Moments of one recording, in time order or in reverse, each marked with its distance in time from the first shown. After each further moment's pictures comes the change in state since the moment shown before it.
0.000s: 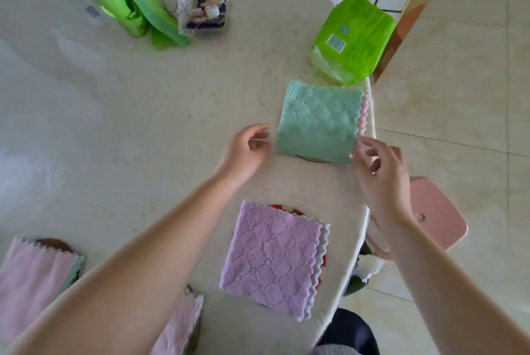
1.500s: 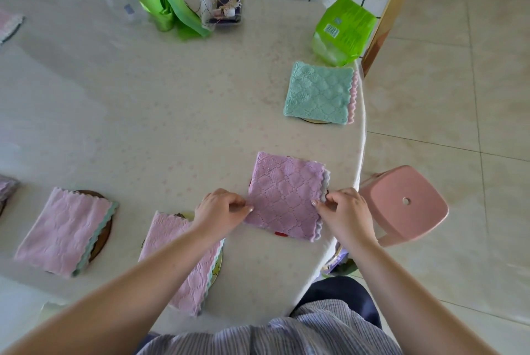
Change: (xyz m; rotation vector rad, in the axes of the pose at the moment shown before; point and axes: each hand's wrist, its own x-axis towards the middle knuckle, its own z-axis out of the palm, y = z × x) left_hand -0.175 -0.098 -0.051 0.522 -0.144 -0.084; right_hand -0.162 0.010 0.018 -0.330 -0.269 0.074
